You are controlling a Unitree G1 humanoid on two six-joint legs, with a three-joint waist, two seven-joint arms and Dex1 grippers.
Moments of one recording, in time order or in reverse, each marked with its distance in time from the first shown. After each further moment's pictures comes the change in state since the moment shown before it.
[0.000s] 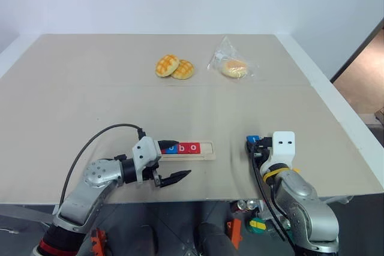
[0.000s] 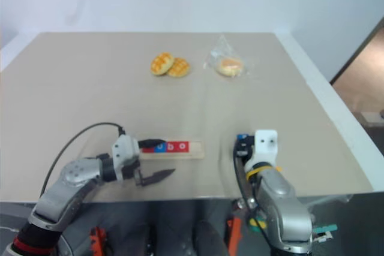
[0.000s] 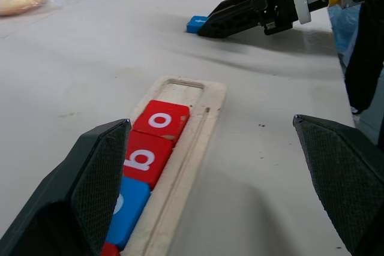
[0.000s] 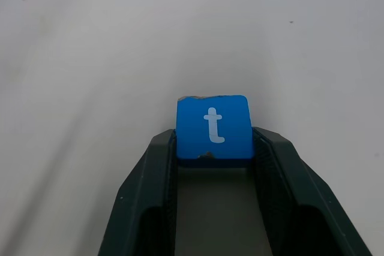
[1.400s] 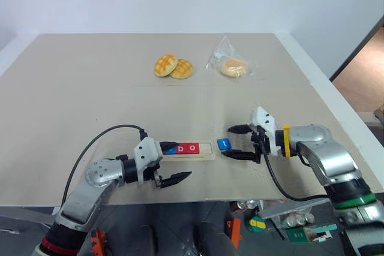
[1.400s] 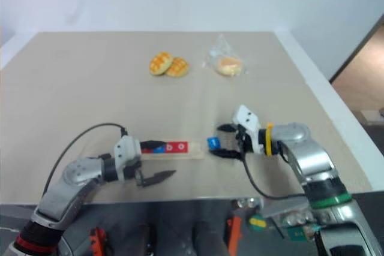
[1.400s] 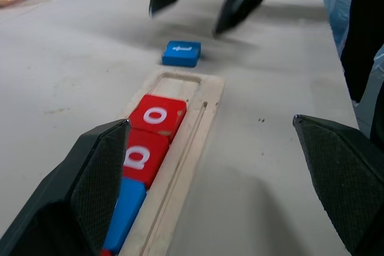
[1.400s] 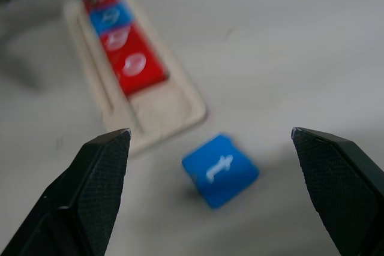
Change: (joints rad) left arm -0.010 -0.005 -0.009 0.030 0.011 -0.009 -0.015; right arm -0.508 -0.563 0.313 0.628 0.074 -0.427 1.128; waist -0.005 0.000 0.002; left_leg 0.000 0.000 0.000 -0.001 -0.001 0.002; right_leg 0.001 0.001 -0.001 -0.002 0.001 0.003
